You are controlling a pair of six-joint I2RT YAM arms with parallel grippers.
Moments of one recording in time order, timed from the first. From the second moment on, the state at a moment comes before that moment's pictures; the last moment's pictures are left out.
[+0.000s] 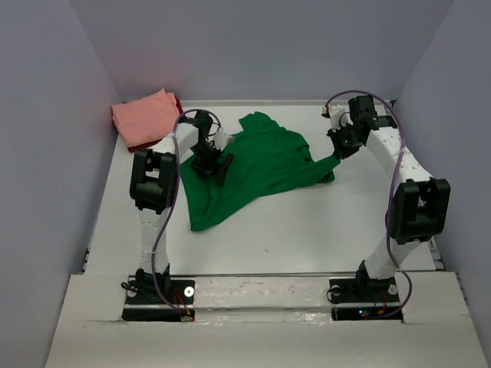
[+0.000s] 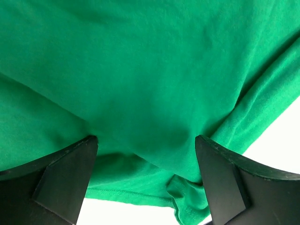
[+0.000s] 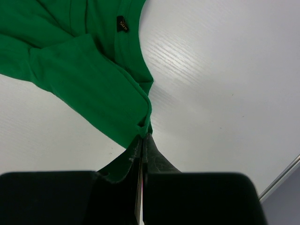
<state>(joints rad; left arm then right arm) -0.27 2.17 1.72 -1.01 0.35 0.32 0.09 1.72 1.52 -0.83 -0.19 -0.44</state>
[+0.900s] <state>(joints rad) -0.24 2.37 2.05 -1.11 0.24 0.22 0.09 1.72 1.52 -0.83 -0.21 -0.45</state>
